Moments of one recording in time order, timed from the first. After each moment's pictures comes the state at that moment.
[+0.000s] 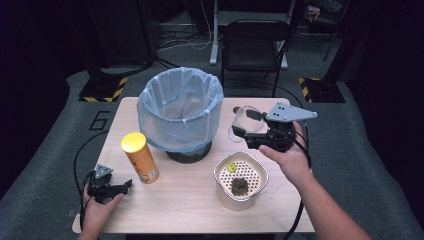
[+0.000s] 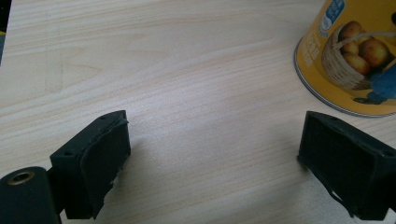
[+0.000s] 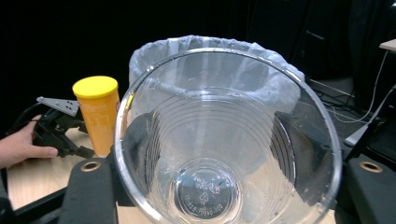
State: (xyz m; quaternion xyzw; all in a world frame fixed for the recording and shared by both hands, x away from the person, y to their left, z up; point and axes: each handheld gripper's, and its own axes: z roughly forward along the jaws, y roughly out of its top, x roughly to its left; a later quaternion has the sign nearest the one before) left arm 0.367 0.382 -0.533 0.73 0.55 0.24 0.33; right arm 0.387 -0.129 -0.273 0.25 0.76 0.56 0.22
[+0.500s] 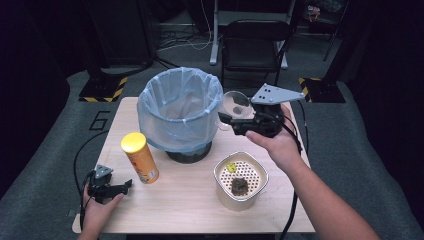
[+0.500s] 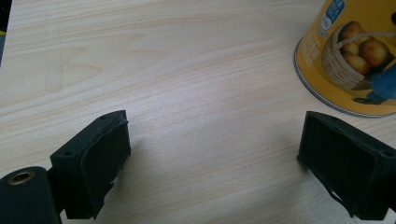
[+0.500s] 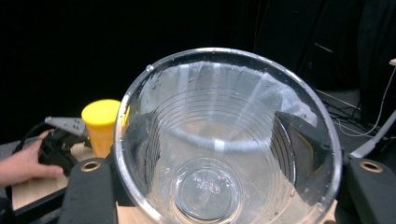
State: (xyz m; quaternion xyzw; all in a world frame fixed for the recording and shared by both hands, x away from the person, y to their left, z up) left arm 0.367 0.382 -0.532 0.73 0.55 0.24 0.33; right arm 0.398 -0.097 -0.238 0.23 0.76 0.56 0.22
